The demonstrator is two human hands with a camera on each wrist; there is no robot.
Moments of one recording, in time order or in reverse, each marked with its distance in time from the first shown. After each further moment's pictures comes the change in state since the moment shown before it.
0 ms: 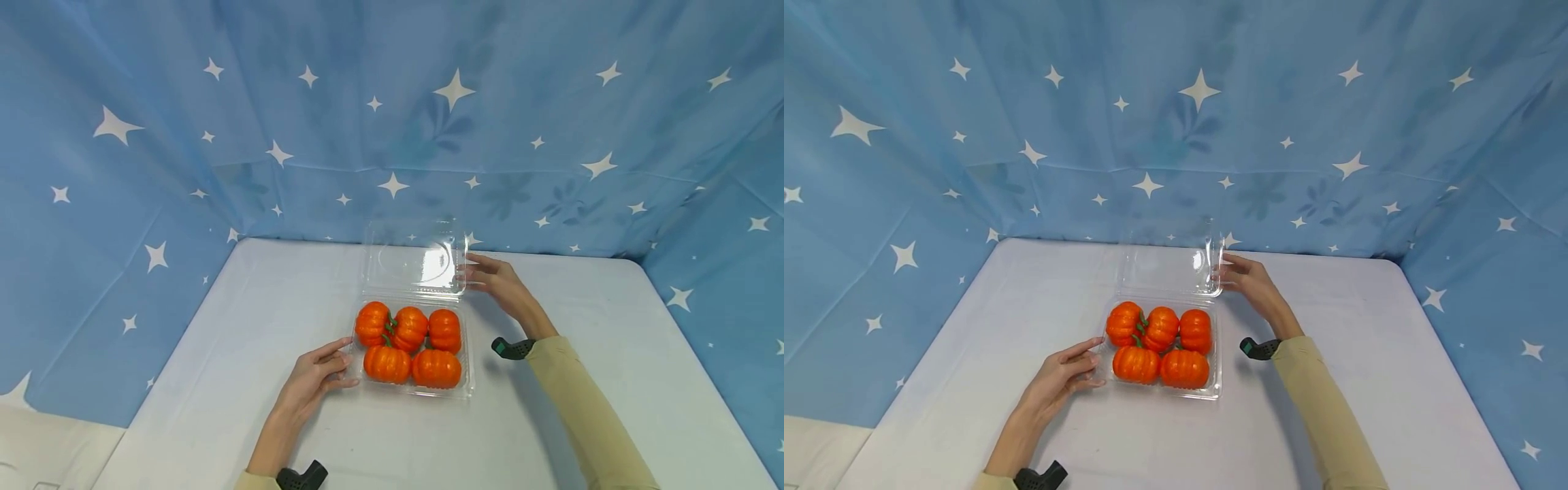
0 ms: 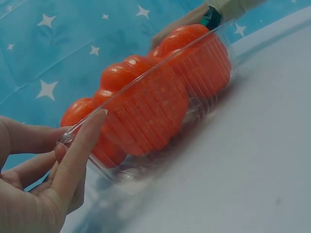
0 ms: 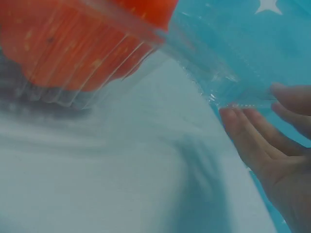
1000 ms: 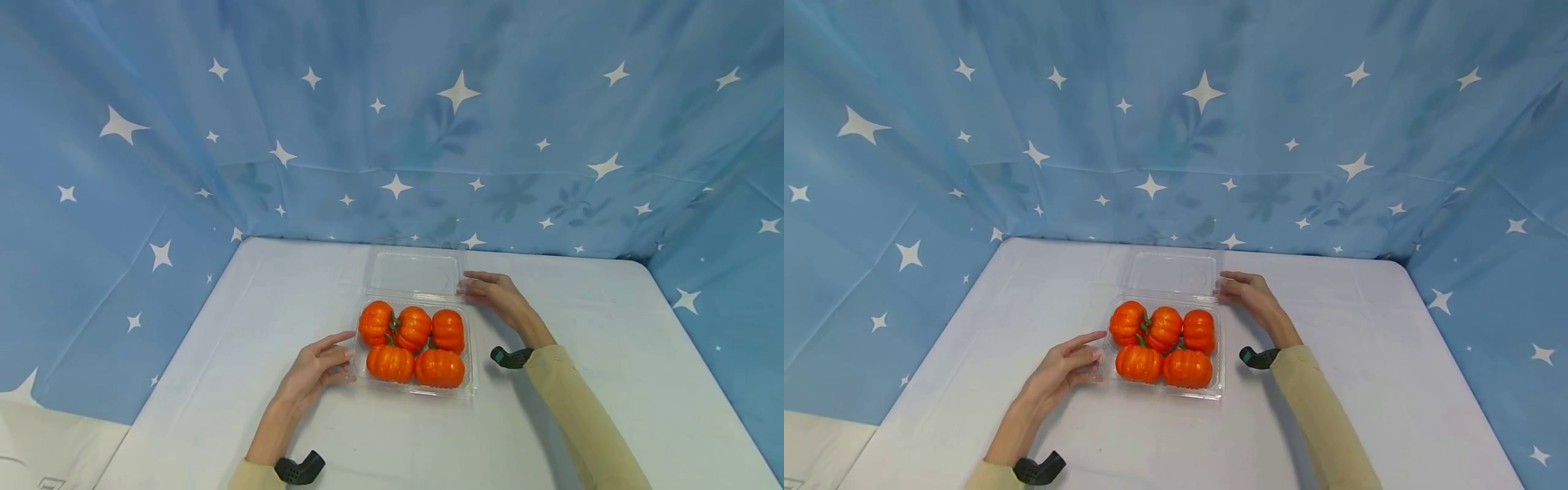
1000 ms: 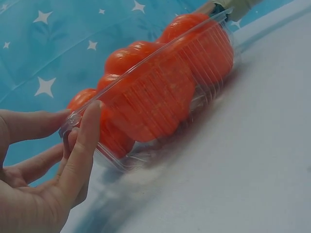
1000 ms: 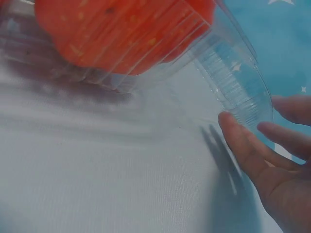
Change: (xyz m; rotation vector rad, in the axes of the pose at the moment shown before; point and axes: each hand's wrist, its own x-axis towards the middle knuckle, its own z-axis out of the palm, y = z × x) left_hand 0.009 0.009 -0.008 0.114 -0.060 -0.006; right_hand 0.001 0.025 0.007 0.098 0.000 0.152
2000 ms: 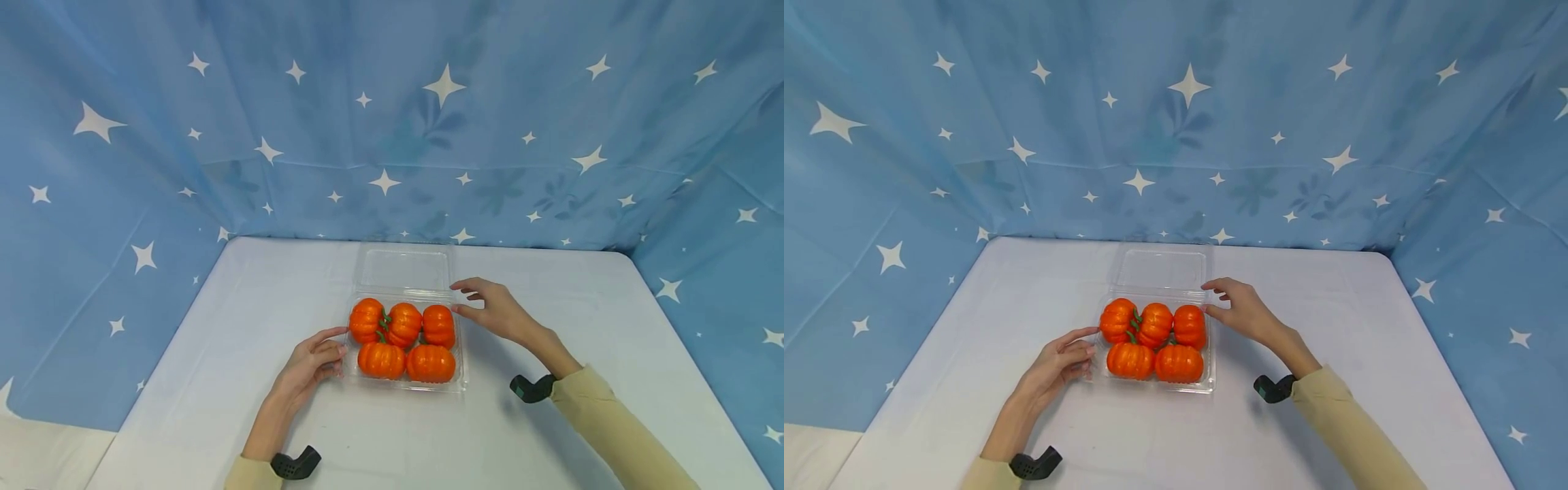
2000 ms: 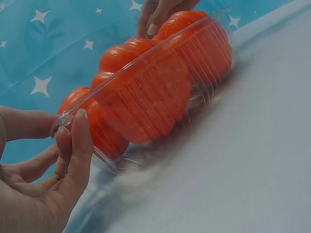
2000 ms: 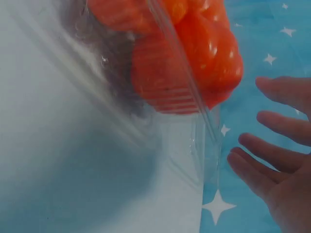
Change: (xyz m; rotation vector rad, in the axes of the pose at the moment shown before) left_hand 0.009 -0.002 0.003 0.026 0.016 -0.007; right_hand -0.079 -0.039 0.029 -0.748 0.019 -0.418
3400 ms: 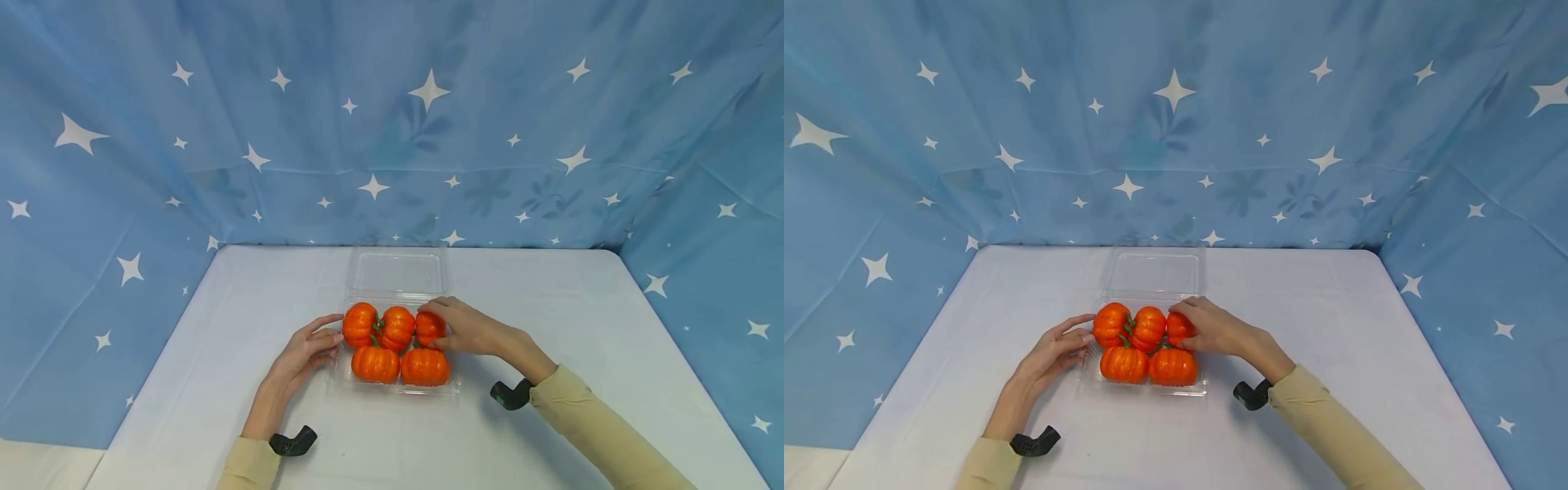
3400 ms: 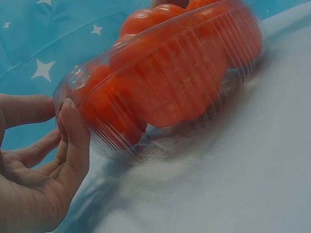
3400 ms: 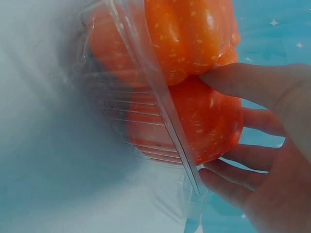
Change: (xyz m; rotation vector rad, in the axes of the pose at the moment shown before) left_hand 0.035 0.010 -0.009 -0.001 -0.078 -0.002; right_hand -0.001 -0.039 0.014 -0.184 -0.330 0.000
